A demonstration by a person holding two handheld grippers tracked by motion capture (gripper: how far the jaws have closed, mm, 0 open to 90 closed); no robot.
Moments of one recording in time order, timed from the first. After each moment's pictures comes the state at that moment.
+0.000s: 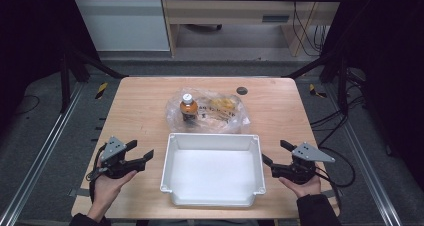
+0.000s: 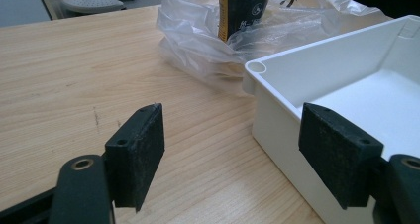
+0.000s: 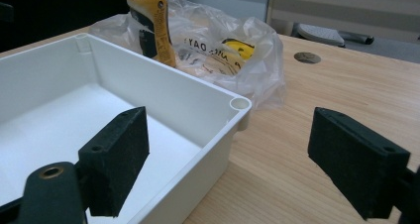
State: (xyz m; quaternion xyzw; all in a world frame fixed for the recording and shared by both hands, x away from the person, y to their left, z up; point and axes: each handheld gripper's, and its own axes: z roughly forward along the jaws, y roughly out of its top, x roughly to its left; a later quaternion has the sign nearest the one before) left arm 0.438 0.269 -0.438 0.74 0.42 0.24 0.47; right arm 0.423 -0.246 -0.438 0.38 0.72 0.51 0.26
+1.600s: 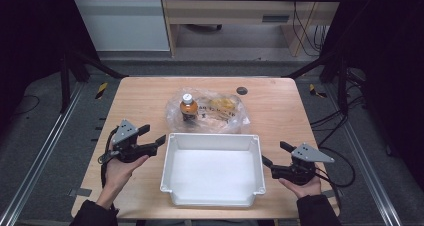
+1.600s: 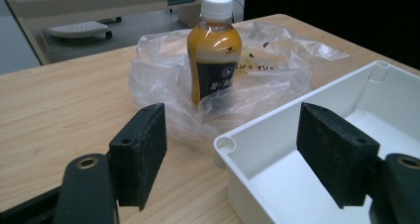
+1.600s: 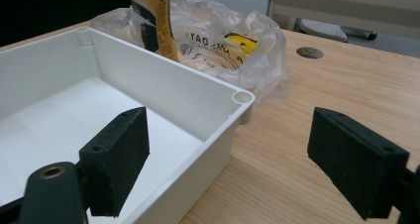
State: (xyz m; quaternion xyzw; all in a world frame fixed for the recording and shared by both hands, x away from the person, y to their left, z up) left arm 0.467 0.233 -0.401 0.74 0.39 0.24 0.50; right arm 0.421 -0.246 -0.439 0.38 0.73 0.51 0.25
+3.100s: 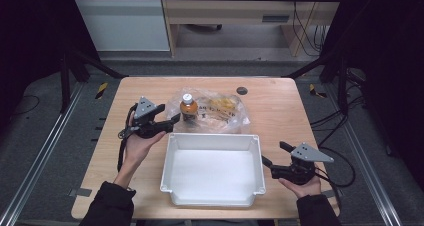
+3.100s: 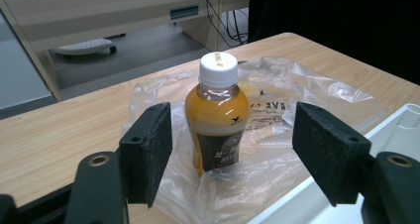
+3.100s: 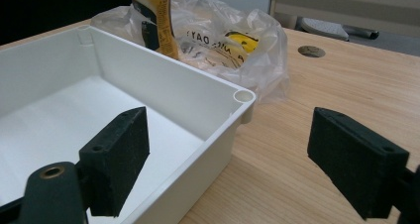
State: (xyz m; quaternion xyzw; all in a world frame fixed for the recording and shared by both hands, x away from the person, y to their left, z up) left arm 0.523 0.192 -0.379 0.74 0.37 0.26 0.50; right arm 0.422 -0.246 -0.440 0.38 0.73 0.51 0.25
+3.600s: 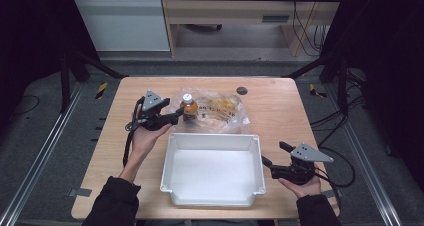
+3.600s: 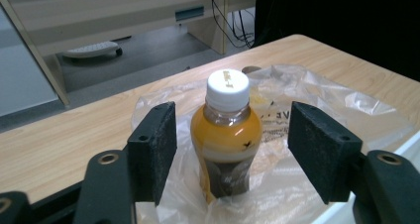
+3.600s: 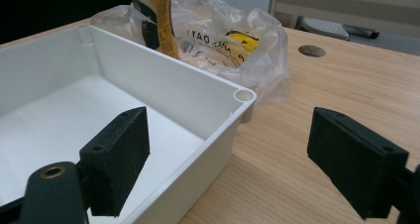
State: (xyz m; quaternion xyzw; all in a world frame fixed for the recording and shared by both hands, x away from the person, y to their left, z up) left arm 0.544 0.179 -0.378 0.73 0.38 0.27 0.50; right arm 0.422 -0.245 -0.440 0.38 0.73 0.51 0.25
